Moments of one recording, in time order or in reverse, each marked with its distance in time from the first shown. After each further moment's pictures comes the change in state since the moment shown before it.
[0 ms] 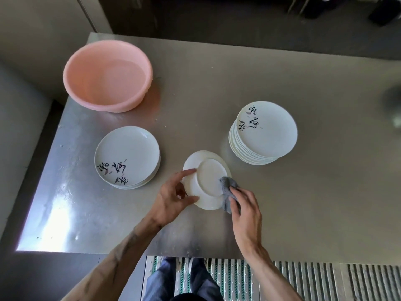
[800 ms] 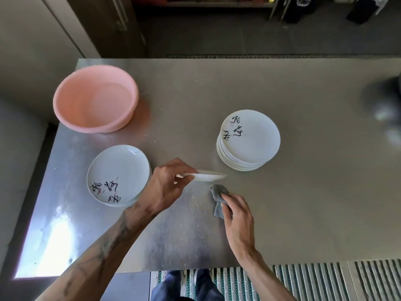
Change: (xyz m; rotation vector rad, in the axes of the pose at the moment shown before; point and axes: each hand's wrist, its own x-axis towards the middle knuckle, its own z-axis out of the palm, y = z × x) left_hand 0.046 0.079 -0.020 0.367 0.007 0.402; right_hand 0.009 -0.005 -0.006 0.060 -0.008 0.040
